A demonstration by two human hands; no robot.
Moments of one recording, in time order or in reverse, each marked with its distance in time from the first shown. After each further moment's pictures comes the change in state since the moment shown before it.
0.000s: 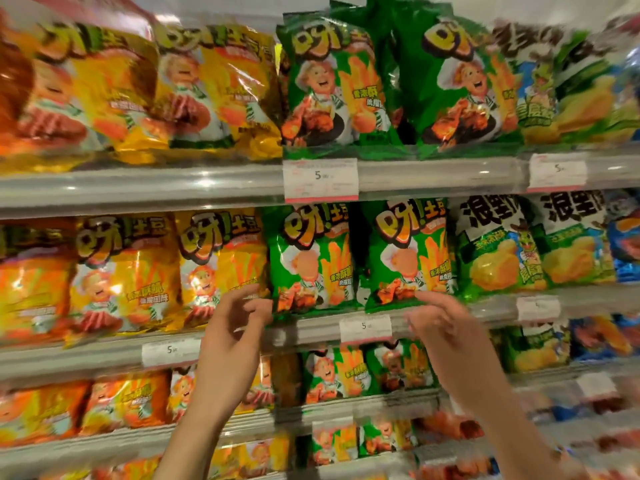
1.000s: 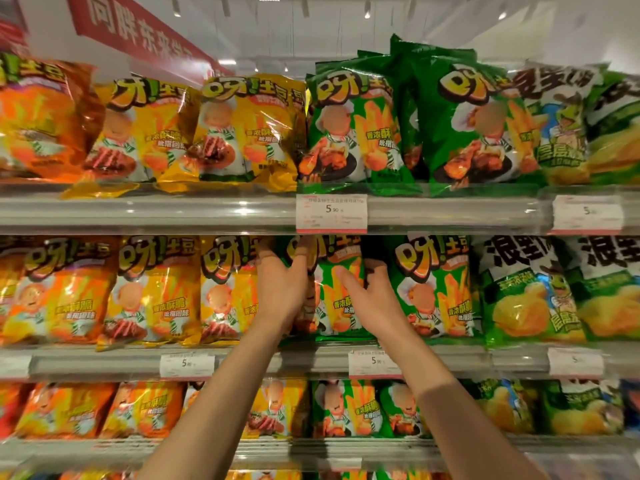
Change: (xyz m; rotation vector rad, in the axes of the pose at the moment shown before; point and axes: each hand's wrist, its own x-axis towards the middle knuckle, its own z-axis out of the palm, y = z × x) left_hand 0.108 0.032 0.065 0.159 0.224 -0.069; right_hand 0.099 -0.066 0.077 0.415 -0.258 0.134
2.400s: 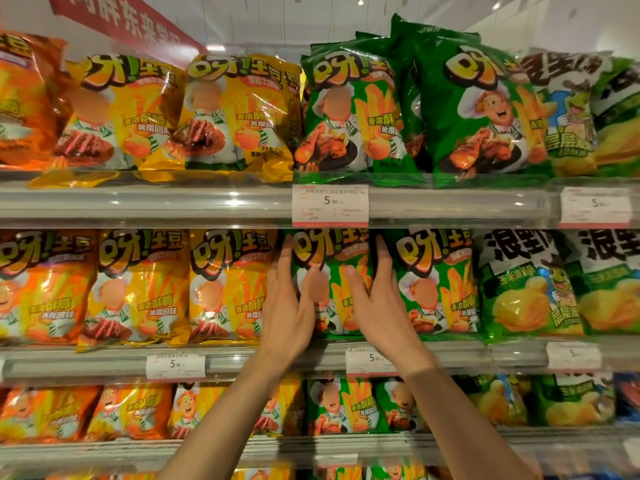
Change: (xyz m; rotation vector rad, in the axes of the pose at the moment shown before) left_hand -0.031 -0.042 0.011 0.110 -0.094 0.331; right_hand -0.006 0.020 -0.004 -0.326 0.091 -0.229
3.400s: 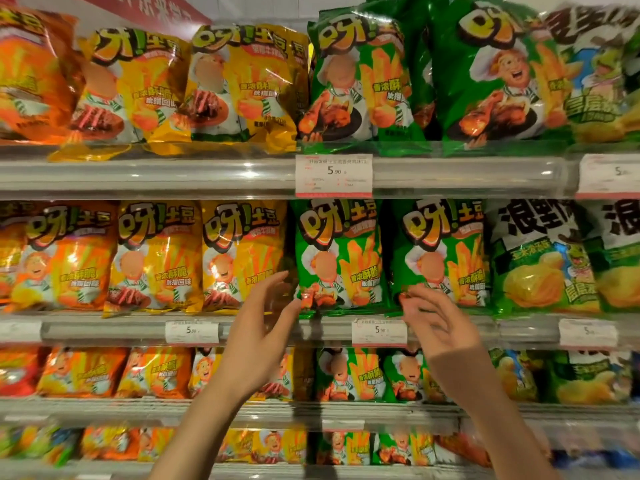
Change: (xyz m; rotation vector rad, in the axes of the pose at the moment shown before) left_hand -0.067 -0.005 -0.064 -0.069 -0.166 -0.092; right_hand -0.079 0.053 -0.054 0.269 -0.058 0.097
